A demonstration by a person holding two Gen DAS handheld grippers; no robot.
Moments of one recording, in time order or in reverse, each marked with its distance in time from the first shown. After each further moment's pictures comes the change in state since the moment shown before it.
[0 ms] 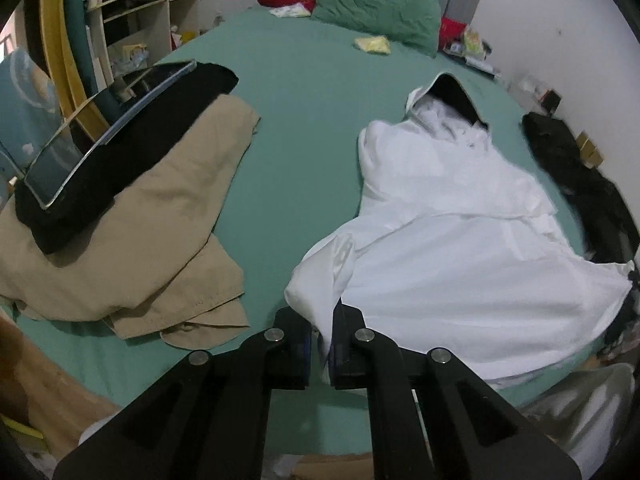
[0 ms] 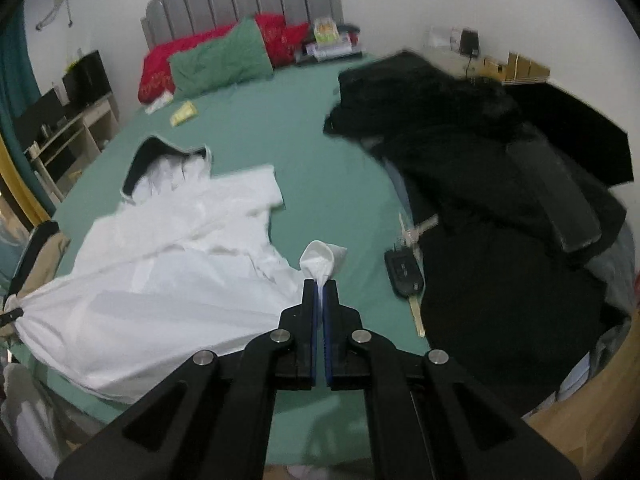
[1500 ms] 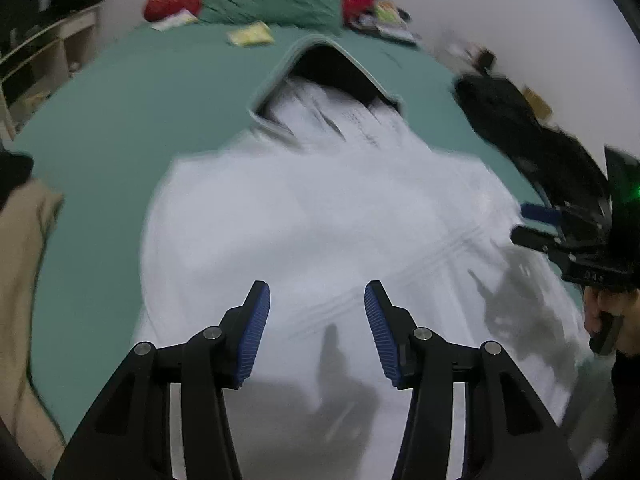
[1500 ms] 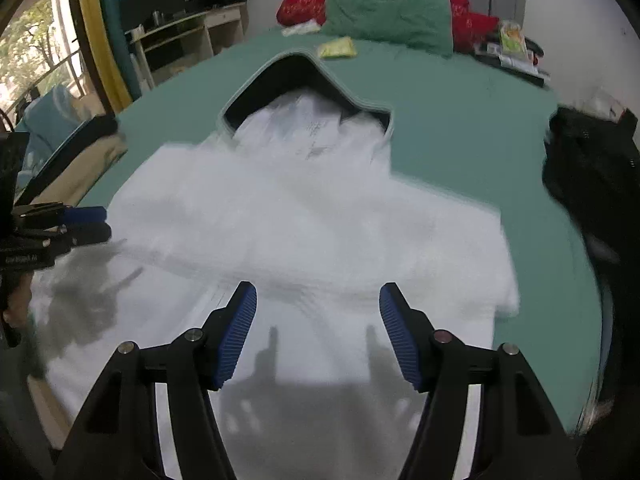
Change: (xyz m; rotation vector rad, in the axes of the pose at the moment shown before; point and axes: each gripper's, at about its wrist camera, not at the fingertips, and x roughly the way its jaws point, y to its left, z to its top) left arm 0.113 -0.162 0.094 0.171 -0.057 -0.197; right arm 0.165 0.186 0.076 -0.473 0.077 0.280
